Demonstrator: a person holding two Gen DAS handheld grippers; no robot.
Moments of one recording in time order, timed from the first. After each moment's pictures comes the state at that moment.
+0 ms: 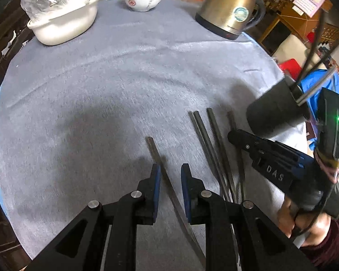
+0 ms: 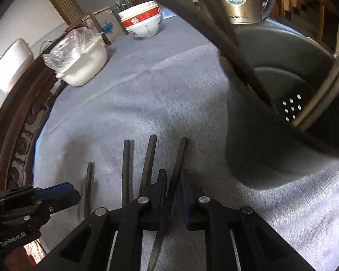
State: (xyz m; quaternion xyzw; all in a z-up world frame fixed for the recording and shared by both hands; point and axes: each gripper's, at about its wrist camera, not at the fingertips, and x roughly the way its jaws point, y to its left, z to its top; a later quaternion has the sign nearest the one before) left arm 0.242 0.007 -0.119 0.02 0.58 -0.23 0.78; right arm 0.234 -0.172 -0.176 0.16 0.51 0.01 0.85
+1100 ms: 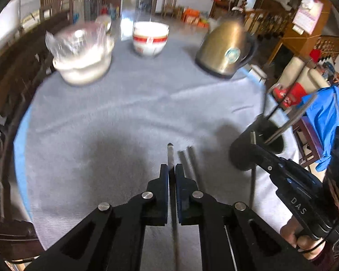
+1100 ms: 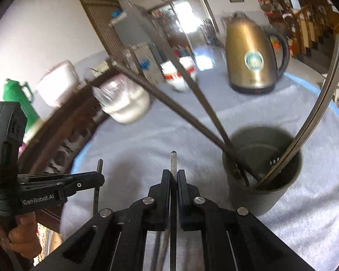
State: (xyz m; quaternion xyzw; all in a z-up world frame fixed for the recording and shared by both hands) left arm 0.220 -0.012 -0.043 0.01 0.48 -0.19 0.85; right arm 0.179 -0.190 -0.092 0.17 0.34 0.11 0.92
